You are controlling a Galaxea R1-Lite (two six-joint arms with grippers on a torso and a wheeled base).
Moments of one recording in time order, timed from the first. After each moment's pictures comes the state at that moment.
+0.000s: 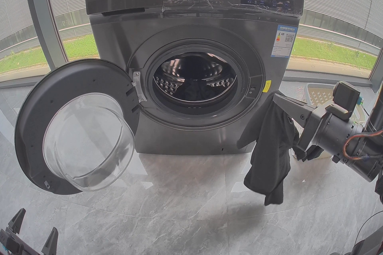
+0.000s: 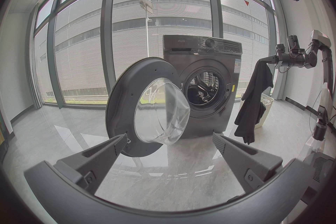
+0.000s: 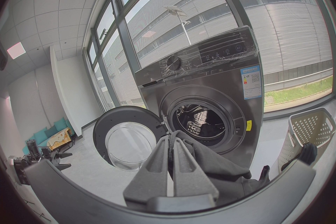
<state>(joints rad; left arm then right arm) 0.00 0.02 -0.02 0.04 -0.06 0.04 0.71 1.42 -0.57 -0.91 -0.08 0.17</state>
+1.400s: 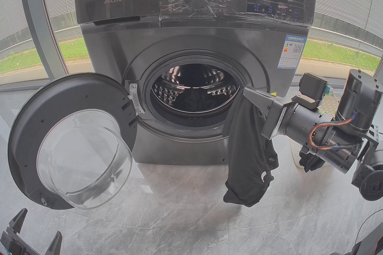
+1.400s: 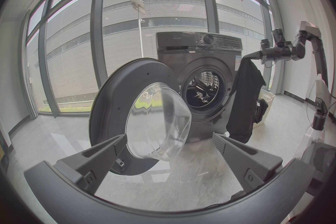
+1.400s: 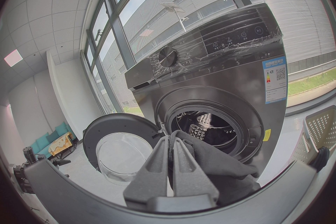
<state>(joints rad) 0.00 0.02 -0.02 0.03 -0.12 0.11 0.75 1.59 -0.72 -0.92 -0.10 0.21</state>
